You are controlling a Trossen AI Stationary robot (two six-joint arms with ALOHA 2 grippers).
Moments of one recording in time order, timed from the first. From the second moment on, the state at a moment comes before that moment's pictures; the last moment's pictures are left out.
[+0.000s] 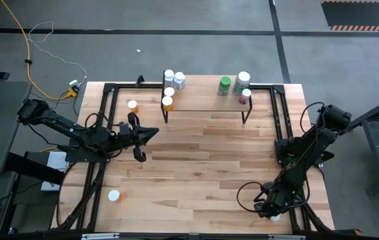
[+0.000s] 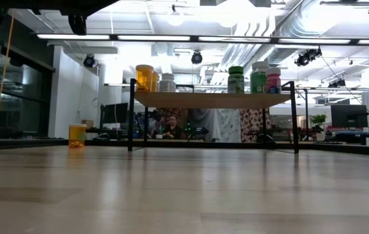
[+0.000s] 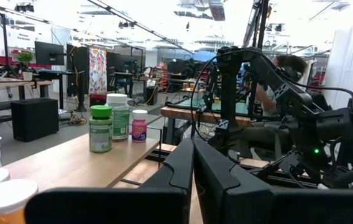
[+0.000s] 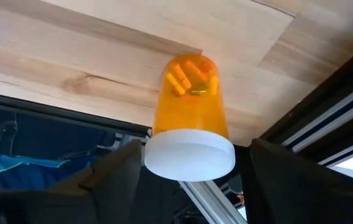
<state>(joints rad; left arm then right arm) -0.22 0.89 0.32 0.78 -0.61 0.05 0.95 1.43 0.75 -0.45 -0.42 2.27</state>
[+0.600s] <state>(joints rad) -0.22 0.89 0.32 0.78 -0.61 0.05 0.95 1.43 0.75 -0.45 -0.43 2.28</state>
